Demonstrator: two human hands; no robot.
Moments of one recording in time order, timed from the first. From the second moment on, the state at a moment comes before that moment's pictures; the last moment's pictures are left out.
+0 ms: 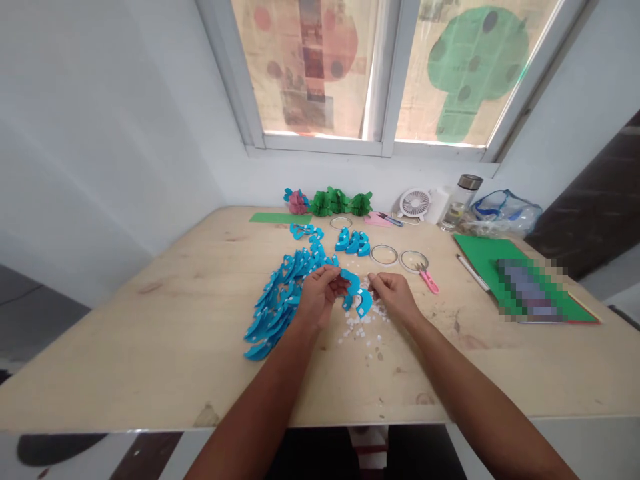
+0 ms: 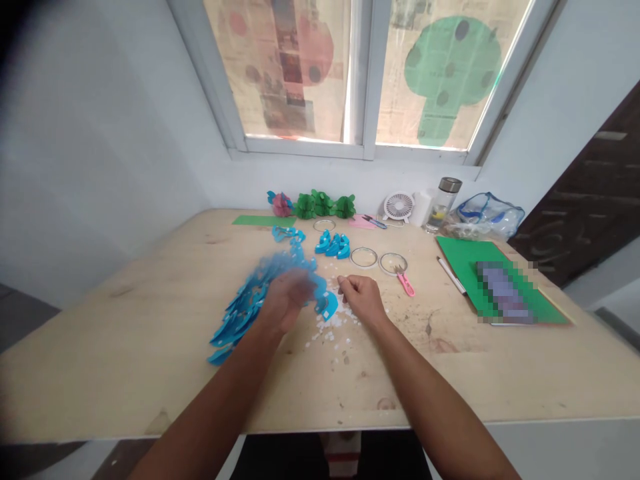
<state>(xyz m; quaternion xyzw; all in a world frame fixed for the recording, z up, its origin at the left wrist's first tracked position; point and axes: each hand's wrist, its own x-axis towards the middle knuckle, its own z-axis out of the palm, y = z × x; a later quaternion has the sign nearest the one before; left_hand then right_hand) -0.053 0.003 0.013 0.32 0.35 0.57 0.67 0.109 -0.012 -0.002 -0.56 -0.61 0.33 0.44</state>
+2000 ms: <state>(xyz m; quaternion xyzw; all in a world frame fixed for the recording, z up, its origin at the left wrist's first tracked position) -0.041 -0.004 0.005 0.49 0.48 0.54 0.49 0.100 -0.013 -0.005 -0.54 -0.60 0.29 0.51</state>
